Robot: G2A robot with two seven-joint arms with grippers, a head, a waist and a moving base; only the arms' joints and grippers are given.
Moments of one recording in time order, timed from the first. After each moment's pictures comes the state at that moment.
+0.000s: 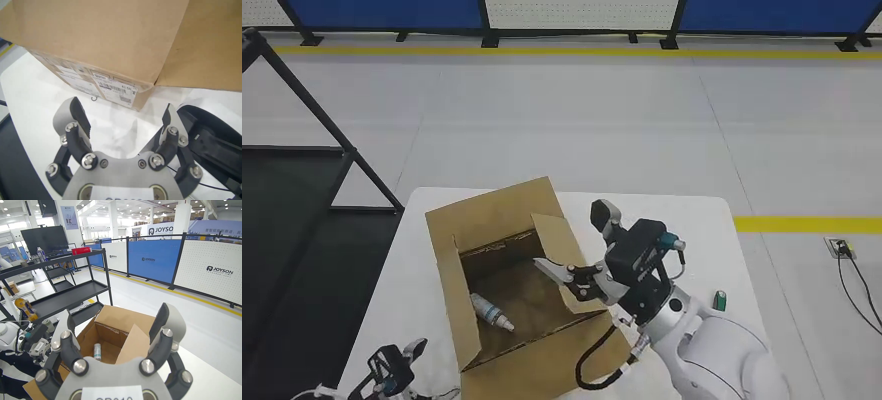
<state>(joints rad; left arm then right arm) 1.85 -1.12 -1.91 -2.00 1.38 -0.84 -0.08 -1.10 -1.52 1.24 -2.16 -1.16 -0.34 0.55</state>
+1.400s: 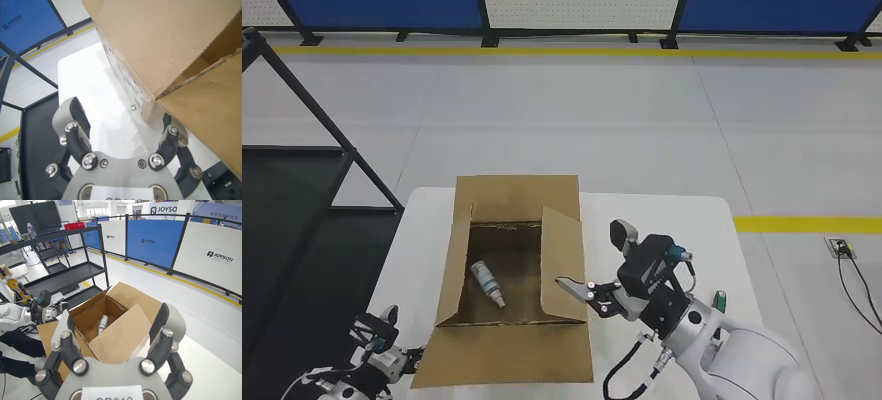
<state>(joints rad) 1.78 -1.12 -1.89 -1.94 1.30 -0.51 -0.10 -1.17 -1.46 1.30 -2.23 -1.13 -0.37 0.70</state>
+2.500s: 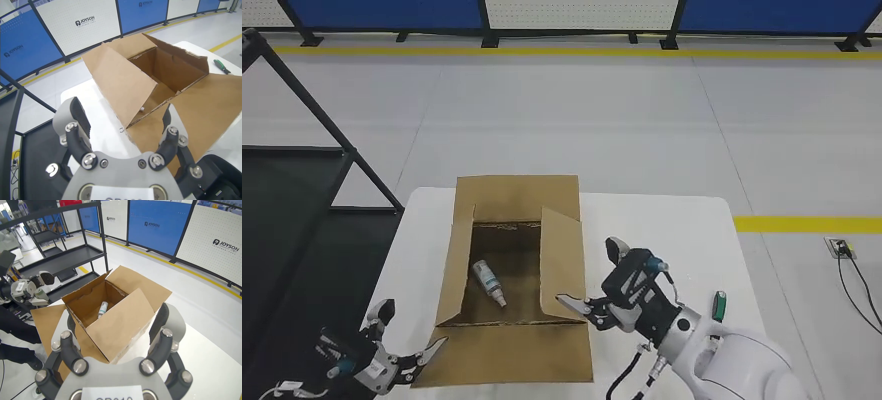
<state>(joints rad) 1.90 -1.12 -1.97 -2.21 1.18 -0.52 -0.08 -1.19 -1.42 1.26 -2.21 -1.17 -0.38 0.77</state>
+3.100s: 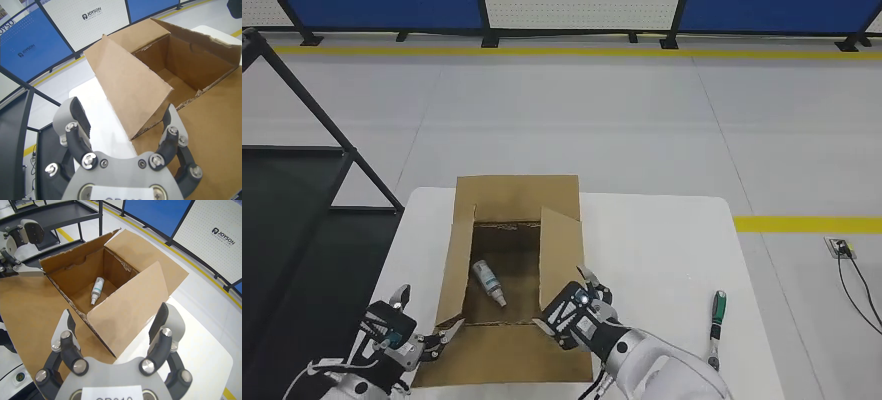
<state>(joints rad) 1.75 -1.13 -1.79 -2.17 1.37 -0.37 -0.18 -1.22 -1.41 1.02 -2.11 -1.57 -0.24 0.73</state>
